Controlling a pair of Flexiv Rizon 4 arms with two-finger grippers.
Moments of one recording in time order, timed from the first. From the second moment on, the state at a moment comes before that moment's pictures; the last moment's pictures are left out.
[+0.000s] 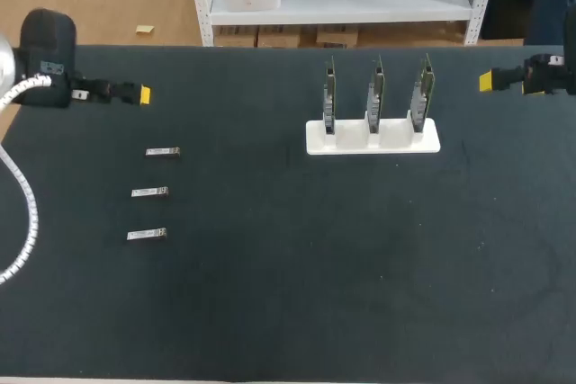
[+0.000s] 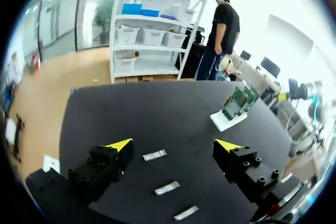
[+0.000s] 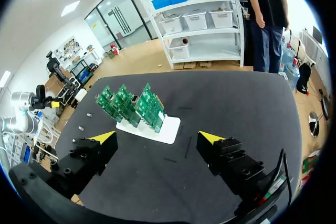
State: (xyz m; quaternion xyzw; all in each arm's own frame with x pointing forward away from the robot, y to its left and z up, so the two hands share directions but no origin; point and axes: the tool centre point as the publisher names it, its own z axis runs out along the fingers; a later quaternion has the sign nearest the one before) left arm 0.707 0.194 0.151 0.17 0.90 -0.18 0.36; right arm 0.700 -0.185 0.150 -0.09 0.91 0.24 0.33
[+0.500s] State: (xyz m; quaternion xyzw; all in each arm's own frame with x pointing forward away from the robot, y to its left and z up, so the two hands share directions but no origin) left arm 0.749 0.209 0.146 0.39 0.86 -0.12 0.31; right arm 0.700 -0.185 0.150 -0.09 0.91 0.24 0.33
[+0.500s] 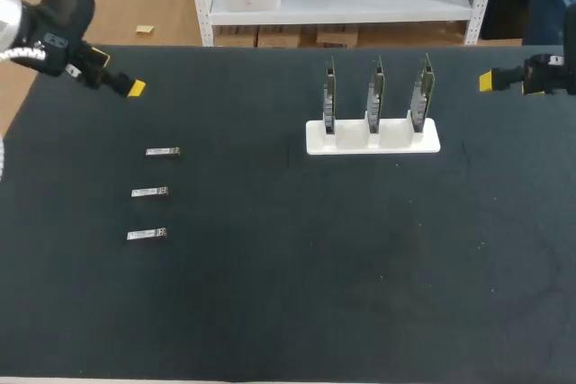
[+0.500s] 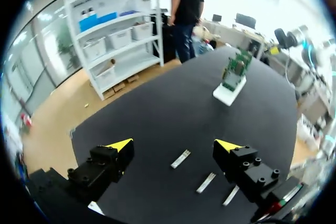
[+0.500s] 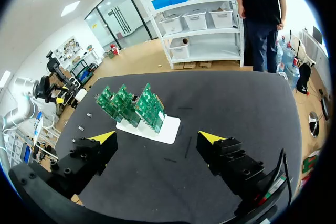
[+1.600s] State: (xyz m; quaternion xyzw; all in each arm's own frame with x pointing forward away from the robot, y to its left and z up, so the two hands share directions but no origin) left arm 0.745 0.213 0.038 0.65 0.76 -0.03 0.06; right arm 0.700 -0.185 0.150 -0.09 0.91 0.24 0.33
